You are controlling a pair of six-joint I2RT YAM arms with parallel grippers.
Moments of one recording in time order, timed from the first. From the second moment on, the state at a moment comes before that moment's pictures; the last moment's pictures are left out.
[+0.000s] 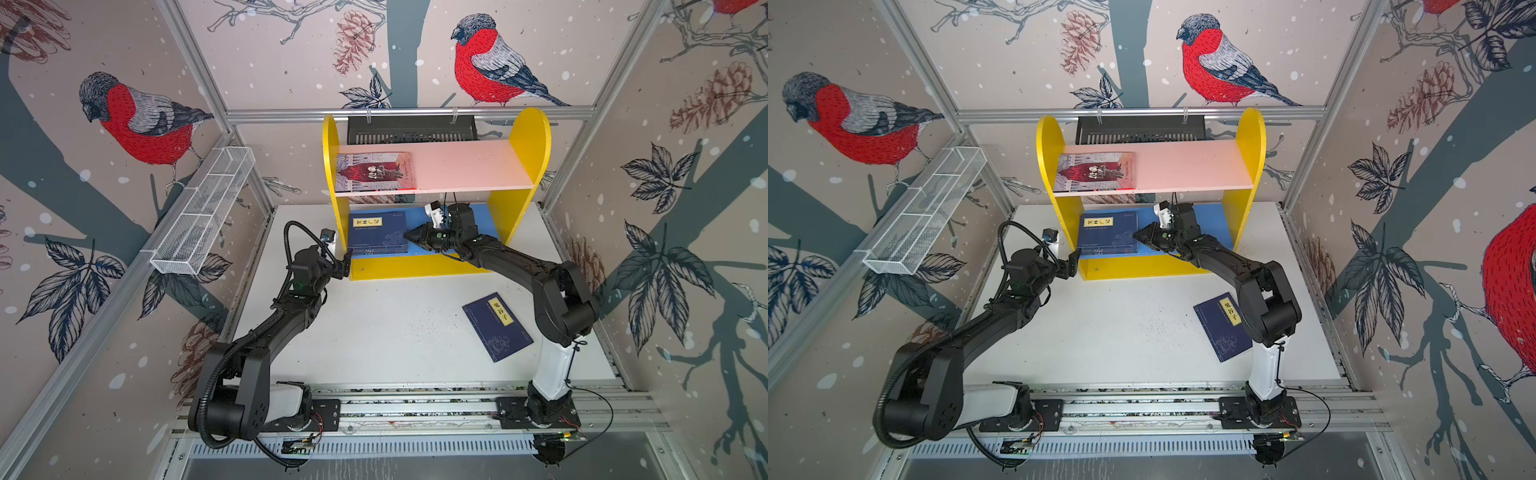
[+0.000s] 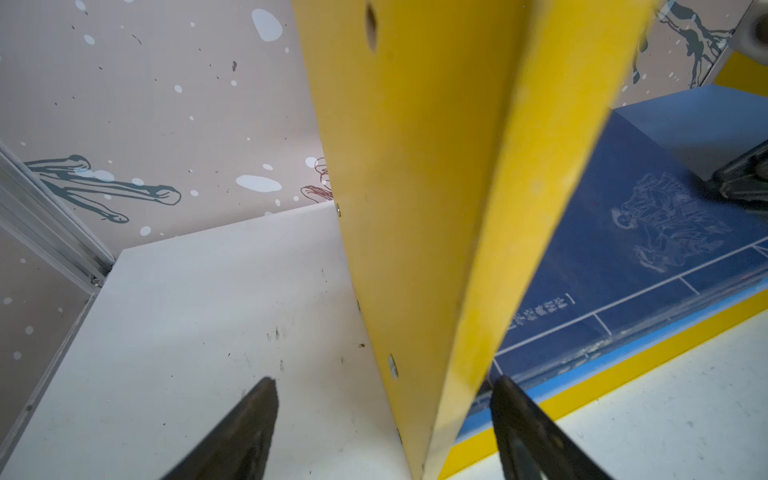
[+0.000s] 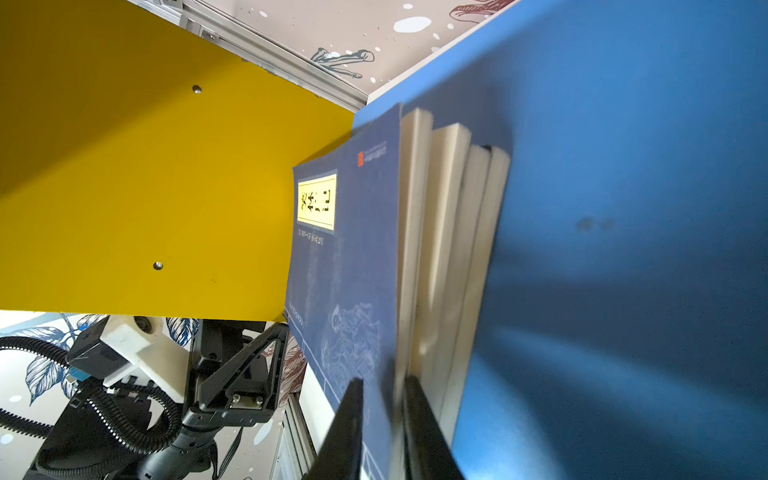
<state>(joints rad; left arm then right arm) -0.15 1.30 0.63 0.39 0.14 0.10 0.48 1.91 1.37 0.09 -0.67 0.81</state>
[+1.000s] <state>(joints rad) -0.15 1.00 0.62 0.00 0.16 0.03 0.45 1.64 1.16 0.03 -0.56 0.76</state>
